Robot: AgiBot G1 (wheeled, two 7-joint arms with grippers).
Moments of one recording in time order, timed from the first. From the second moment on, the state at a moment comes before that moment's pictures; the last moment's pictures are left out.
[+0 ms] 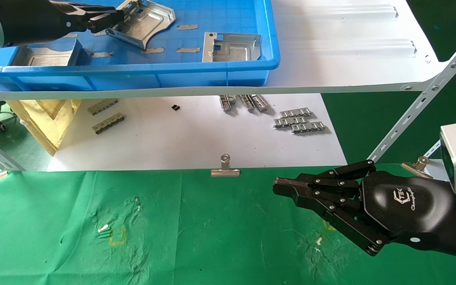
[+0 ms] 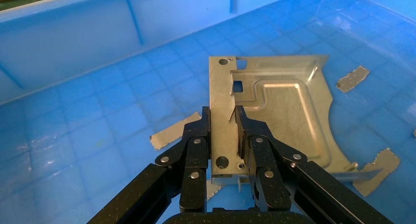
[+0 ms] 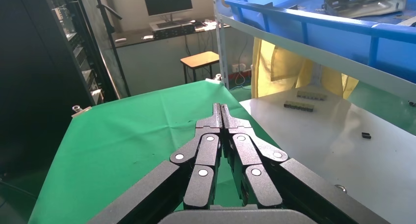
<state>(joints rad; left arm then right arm) -2.09 1.13 0.56 0.01 1.36 0.98 -0.08 1.06 -0.55 -0.38 1.21 -0.62 -1.41 0.11</state>
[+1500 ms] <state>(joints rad) -1.77 0.71 0.72 -0.53 1.06 1.60 0.40 1.06 -0.55 -0.38 1.21 -0.62 -1.41 0.11</state>
